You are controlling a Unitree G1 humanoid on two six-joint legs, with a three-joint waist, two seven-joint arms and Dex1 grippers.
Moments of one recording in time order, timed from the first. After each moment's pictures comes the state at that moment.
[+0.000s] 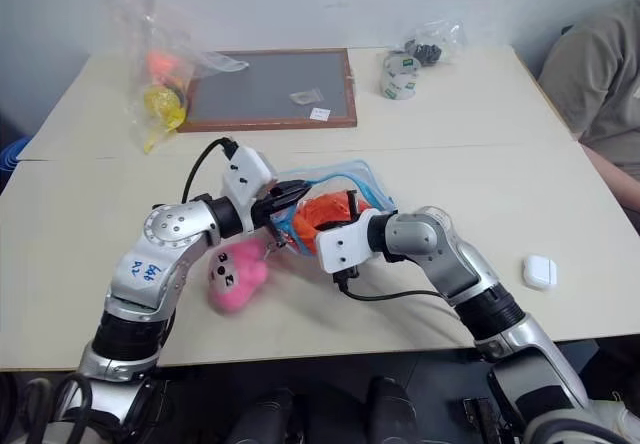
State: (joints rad) left arm -0.56 0.37 -0.13 -0.26 -0.14 0.57 -0.56; right arm -0.65 -0.55 0.42 0.03 -0.23 -0.26 0.96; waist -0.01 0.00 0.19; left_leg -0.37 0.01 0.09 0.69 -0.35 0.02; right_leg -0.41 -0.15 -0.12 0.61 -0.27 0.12
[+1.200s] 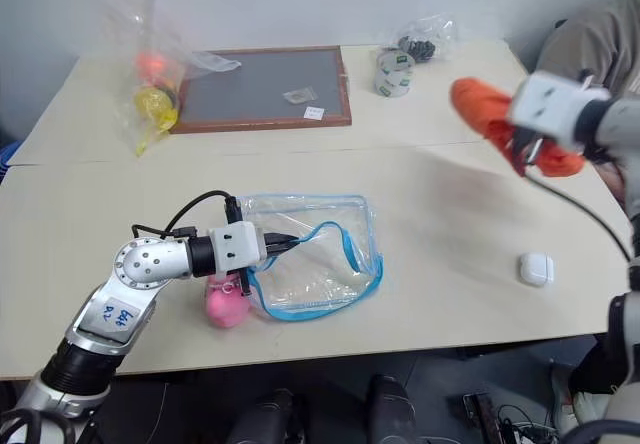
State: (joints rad) left arm -0.36 0.63 -0.18 -0.30 -0.04 0.19 -0.79; right arm -0.93 -0.98 0.22 0.75 -0.26 -0.55 0.80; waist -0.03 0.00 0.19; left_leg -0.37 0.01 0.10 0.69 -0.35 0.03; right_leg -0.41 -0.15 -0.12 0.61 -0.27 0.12
